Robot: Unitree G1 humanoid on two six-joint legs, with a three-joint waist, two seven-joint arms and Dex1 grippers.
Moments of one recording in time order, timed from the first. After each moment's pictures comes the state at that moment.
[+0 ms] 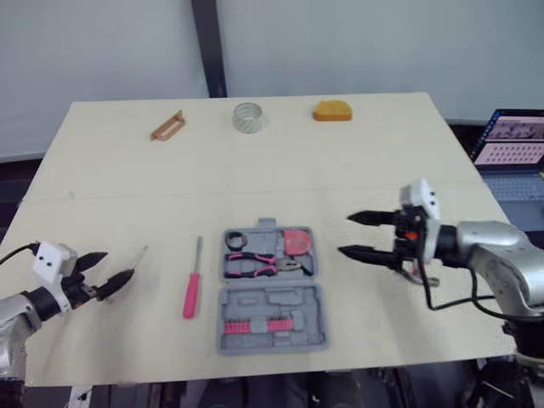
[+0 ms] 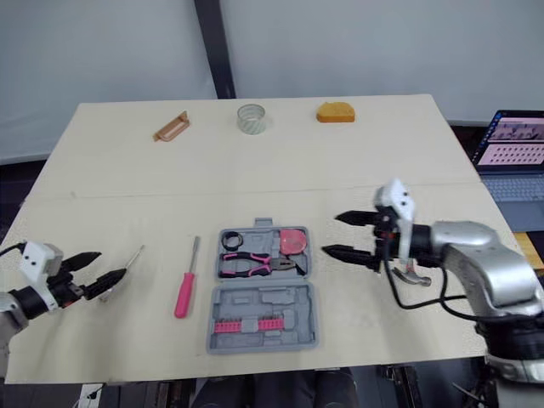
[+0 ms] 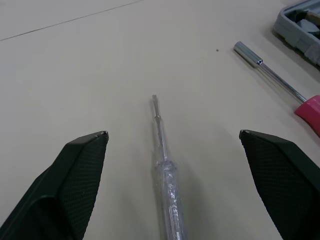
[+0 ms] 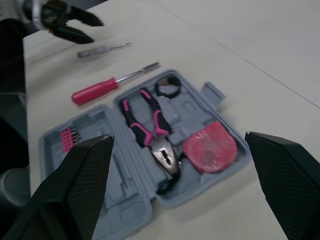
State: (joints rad) left arm 0.00 0.78 0.43 0.37 -0.35 0.12 -0.92; right arm -0.43 -0.80 0.01 -0.28 0.61 0.68 1.07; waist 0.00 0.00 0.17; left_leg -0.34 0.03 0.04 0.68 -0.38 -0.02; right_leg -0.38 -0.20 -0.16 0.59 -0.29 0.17
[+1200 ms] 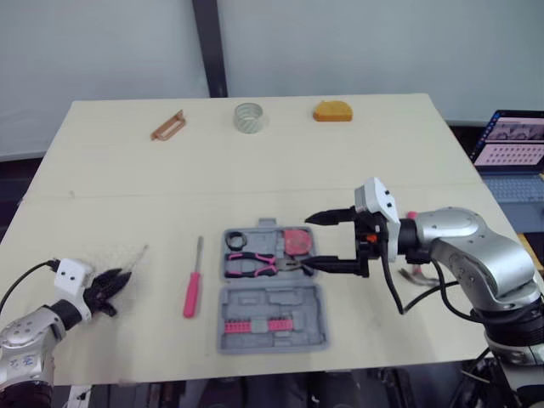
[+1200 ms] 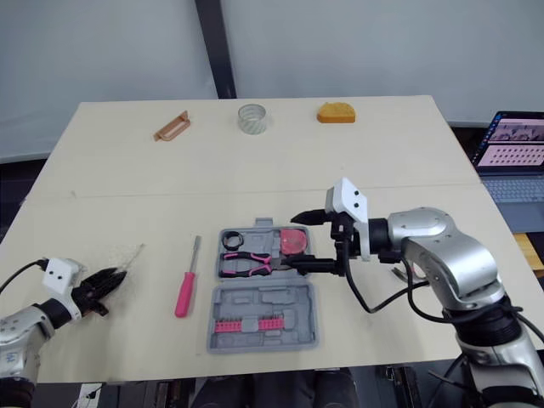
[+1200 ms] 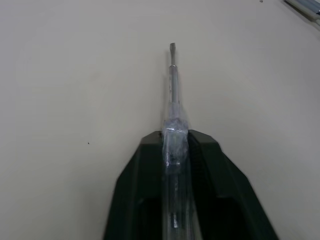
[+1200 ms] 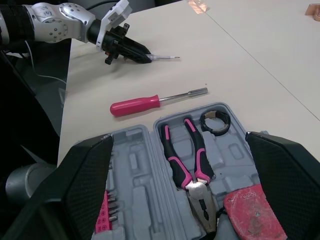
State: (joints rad) left arm -0.02 0.68 0.38 0.52 -0.28 -0.06 -0.78; right arm -0.51 -0.73 0.11 -0.35 0.59 0.70 1.06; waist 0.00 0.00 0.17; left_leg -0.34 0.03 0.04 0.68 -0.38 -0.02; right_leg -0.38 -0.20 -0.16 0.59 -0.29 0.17
